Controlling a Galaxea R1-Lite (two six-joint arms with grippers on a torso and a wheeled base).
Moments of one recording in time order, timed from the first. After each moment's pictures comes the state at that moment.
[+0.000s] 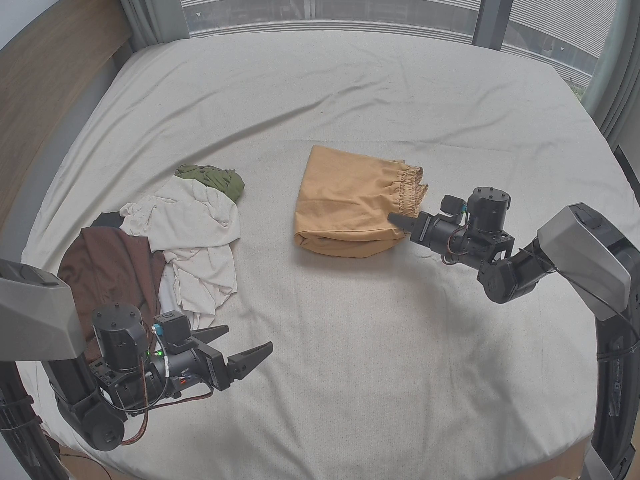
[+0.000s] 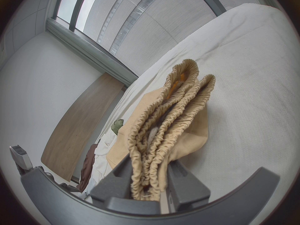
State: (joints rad) left arm -0.38 2.04 -0.19 -1.55 -0.32 -0.22; right arm 0.27 2.40 -1.34 -0.96 0.46 0.53
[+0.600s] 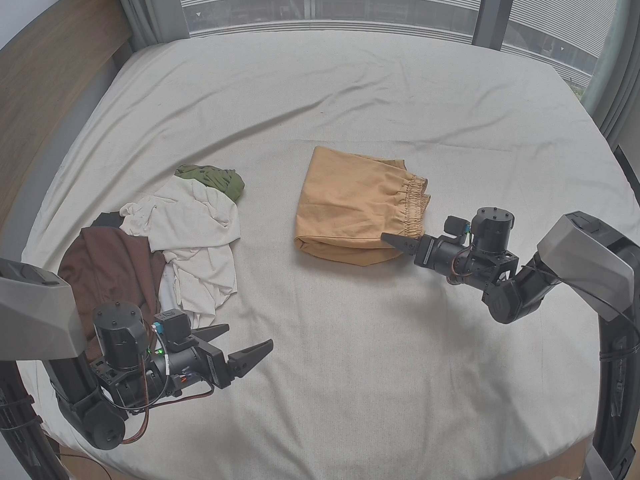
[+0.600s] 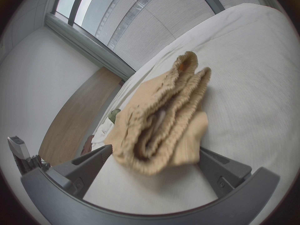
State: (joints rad) left arm -0.38 2.04 -0.20 -1.55 -0.32 -0.23; right arm 0.27 2.37 -1.14 -1.04 0.46 0.47
